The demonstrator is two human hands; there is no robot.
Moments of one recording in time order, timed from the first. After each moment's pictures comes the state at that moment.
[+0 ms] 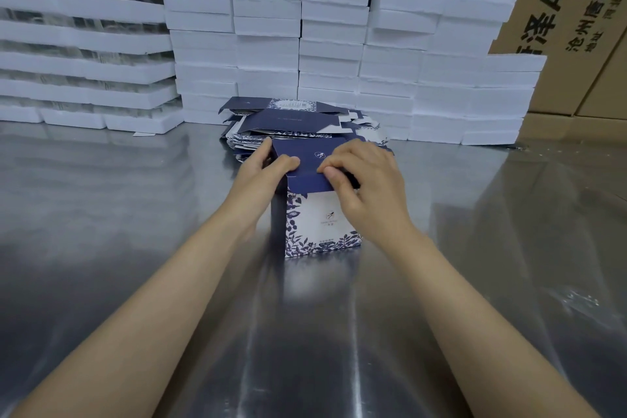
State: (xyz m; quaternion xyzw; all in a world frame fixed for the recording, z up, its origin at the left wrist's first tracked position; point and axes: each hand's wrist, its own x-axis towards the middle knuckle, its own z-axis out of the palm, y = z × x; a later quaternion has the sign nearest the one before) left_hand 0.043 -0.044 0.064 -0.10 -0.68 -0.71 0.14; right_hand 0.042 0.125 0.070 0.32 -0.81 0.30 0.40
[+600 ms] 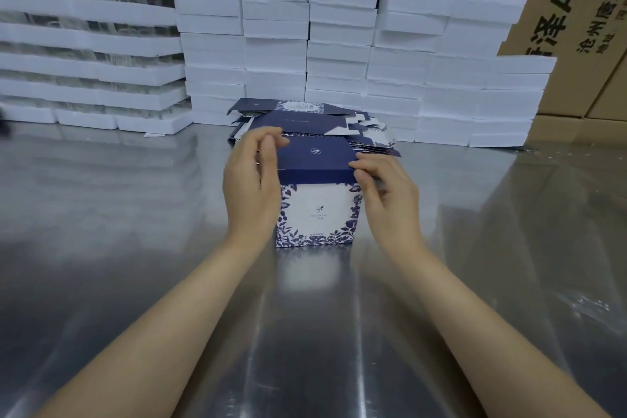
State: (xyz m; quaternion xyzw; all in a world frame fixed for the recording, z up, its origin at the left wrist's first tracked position) left_hand 0.052 -0.042 0.058 -0.09 -0.69 -0.50 0.52; right_hand 0.026 0.135 0.042 0.26 -0.75 0.49 0.36
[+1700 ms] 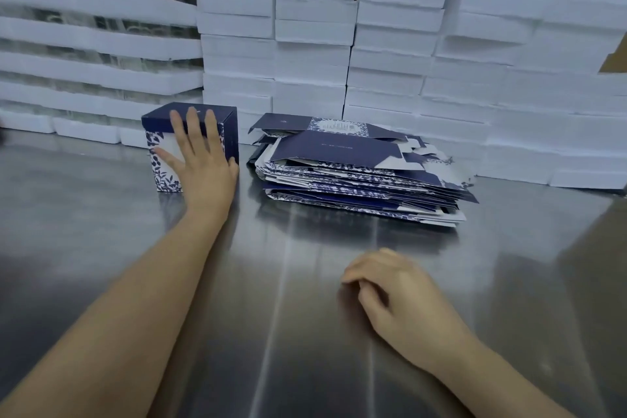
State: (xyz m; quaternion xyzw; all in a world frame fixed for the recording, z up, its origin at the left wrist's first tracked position) left_hand -0.155 -0.207 0.015 0.20 -0.91 -0.06 0.36; right_hand -0.035 0.097 0.004 0.36 -0.89 0.24 0.15
